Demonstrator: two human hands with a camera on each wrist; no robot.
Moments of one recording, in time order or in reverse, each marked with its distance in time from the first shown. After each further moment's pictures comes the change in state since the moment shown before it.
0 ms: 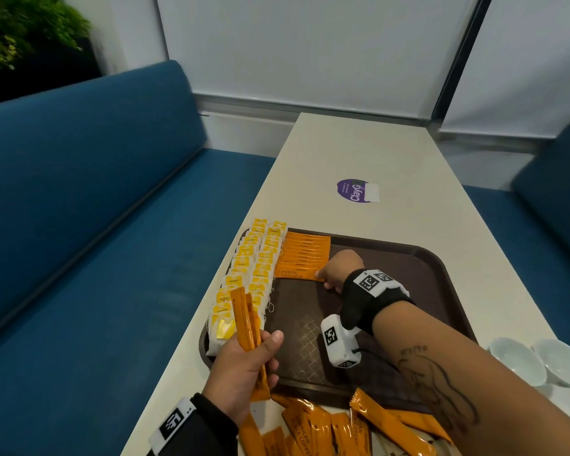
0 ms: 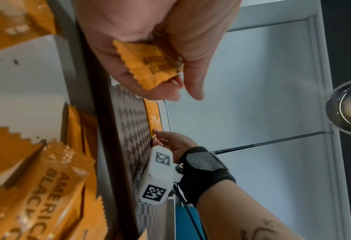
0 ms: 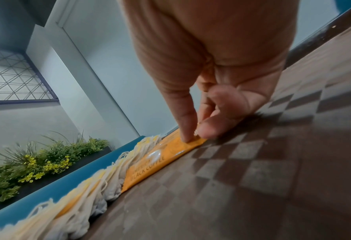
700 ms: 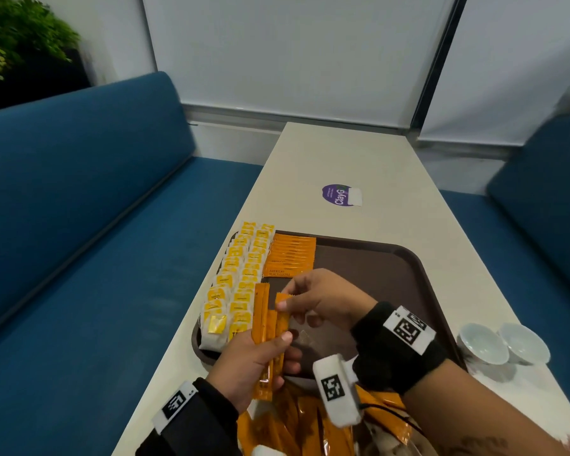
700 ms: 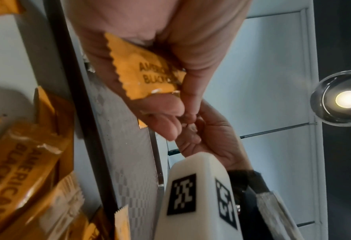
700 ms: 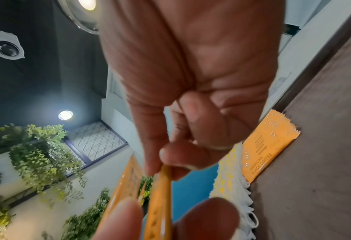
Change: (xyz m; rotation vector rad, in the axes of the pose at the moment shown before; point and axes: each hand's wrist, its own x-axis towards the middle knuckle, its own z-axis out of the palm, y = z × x) left_hand -0.016 0.008 0.013 0.055 -0.260 -0.038; right_hand -0.116 0.038 0.007 0.404 -0.389 -0.604
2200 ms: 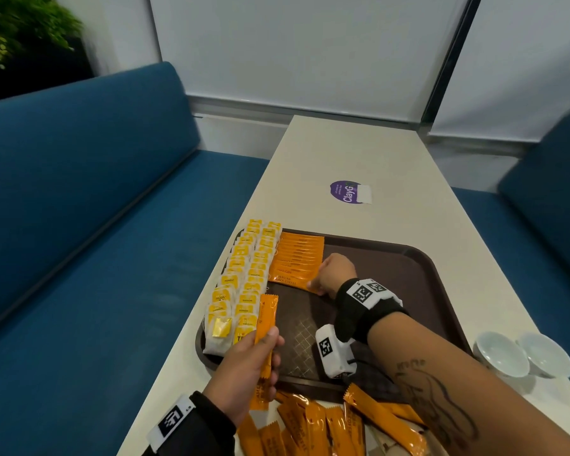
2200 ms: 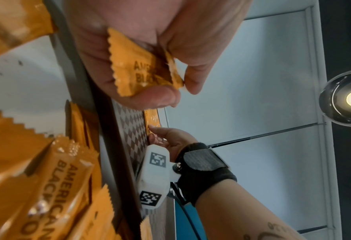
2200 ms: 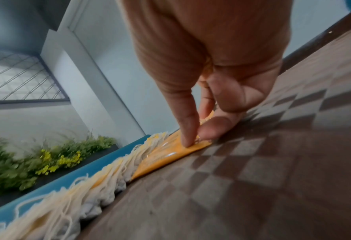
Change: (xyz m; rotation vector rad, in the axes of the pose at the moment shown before) left_hand 0.010 -0.008 -0.013 -0.043 0.112 -0.062; right_hand 0.103 0.034 -0.034 -0.459 0.508 0.485
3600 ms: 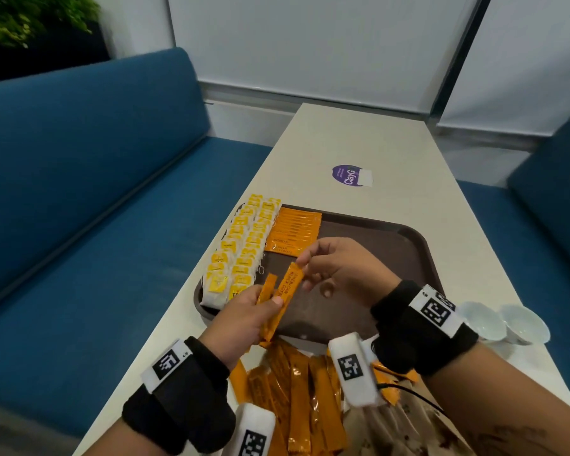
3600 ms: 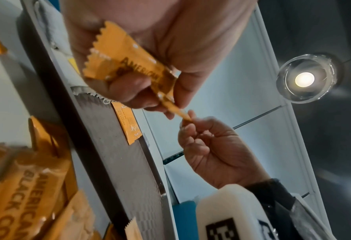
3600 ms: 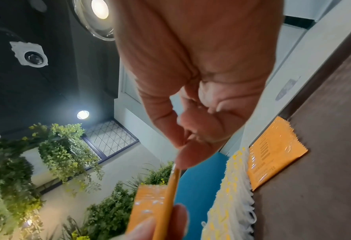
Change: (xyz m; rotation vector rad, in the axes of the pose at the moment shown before) left_hand -0.035 0.008 0.020 0.358 0.011 0.225; right_hand -0.128 0.042 -0.039 0.611 -0.410 -0.505
